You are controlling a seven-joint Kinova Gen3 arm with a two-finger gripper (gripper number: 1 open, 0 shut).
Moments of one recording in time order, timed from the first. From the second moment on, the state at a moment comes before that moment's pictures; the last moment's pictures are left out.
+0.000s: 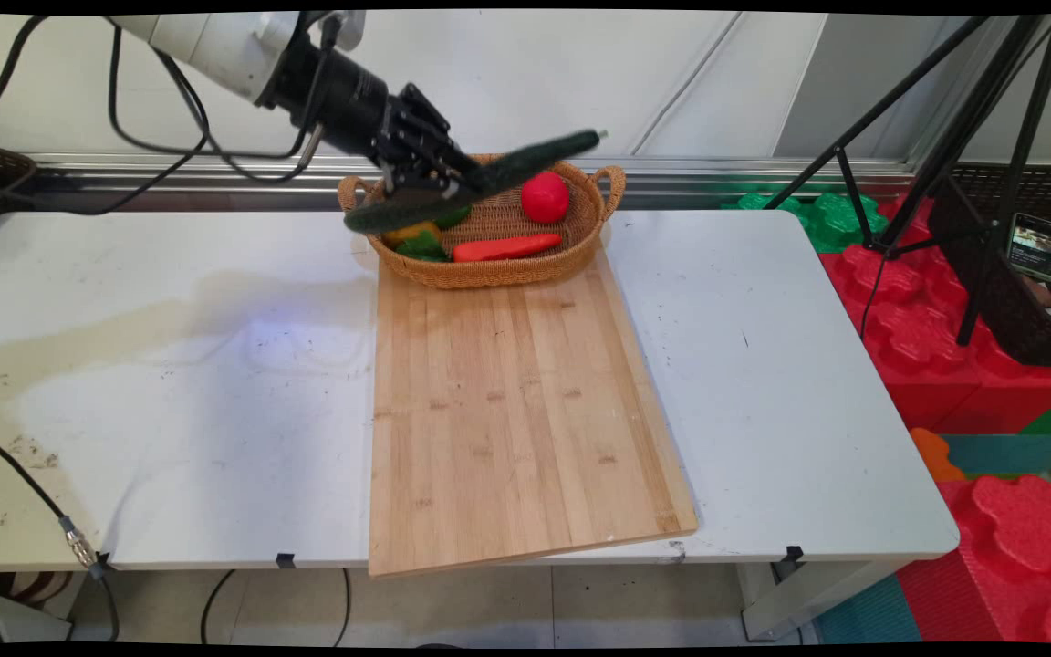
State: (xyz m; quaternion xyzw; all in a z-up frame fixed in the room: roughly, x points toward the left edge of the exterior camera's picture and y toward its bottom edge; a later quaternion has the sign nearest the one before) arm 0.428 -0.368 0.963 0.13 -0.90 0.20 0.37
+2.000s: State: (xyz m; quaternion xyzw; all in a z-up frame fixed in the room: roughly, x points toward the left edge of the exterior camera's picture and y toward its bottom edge) arm 0.304 -0.325 0.812 -0.07 -0.95 0.10 0.27
